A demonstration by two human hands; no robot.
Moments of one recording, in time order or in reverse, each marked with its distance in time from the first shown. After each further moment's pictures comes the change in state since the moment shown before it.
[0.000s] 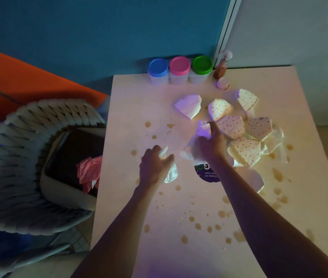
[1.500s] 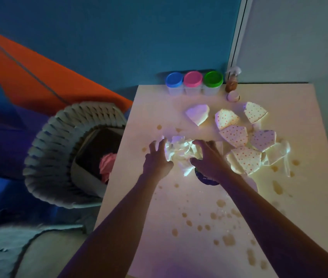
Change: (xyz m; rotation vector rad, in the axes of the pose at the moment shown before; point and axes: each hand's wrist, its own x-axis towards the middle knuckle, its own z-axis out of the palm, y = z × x) left_hand -0.030 0.019 0.008 0.313 0.022 0.029; right_hand -0.034 0.009 -0.062 -0.272 -0.550 -0.242
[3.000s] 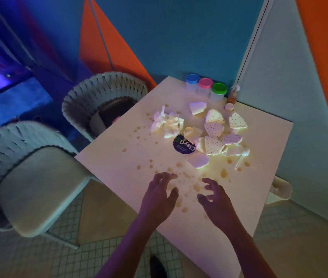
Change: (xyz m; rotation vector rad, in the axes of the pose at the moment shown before) left_hand -0.349 0.146 0.150 -0.414 0.408 -0.003; right_hand -0.264 0.185 -0.102 0.101 -0.163 -0.181
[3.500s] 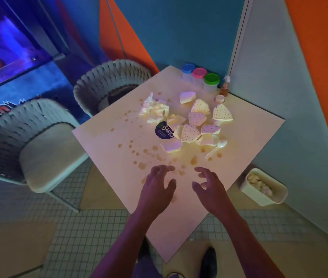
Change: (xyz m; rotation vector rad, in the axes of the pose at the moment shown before) left_hand -0.033 0.151 0.125 0.034 0.147 -0.210; right_hand 0.008 0.085 -0.152 -0.028 -0.195 -0.175
